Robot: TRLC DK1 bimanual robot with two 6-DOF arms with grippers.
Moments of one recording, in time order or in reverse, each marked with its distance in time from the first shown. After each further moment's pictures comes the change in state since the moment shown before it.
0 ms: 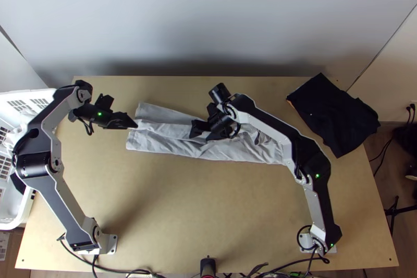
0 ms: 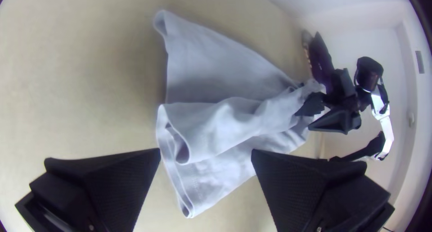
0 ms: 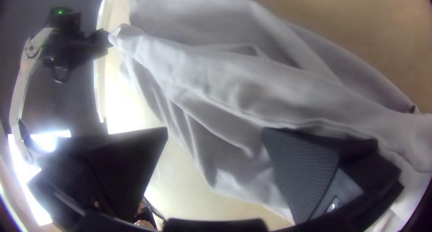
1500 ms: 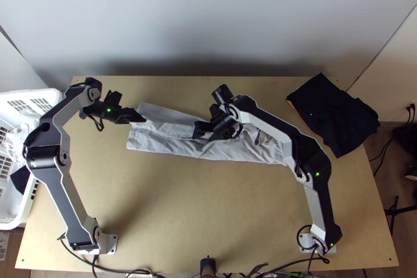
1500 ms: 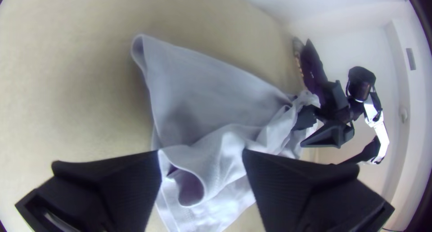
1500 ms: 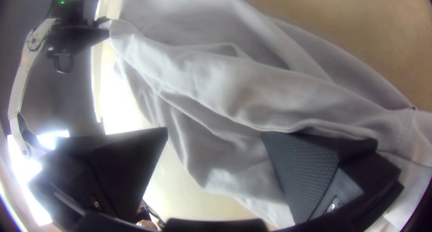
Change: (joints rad) left arm -0.050 0.096 0.060 0.111 0.091 -0.058; right arm -0.024 0.011 -0.031 0.008 0.002 -0.031
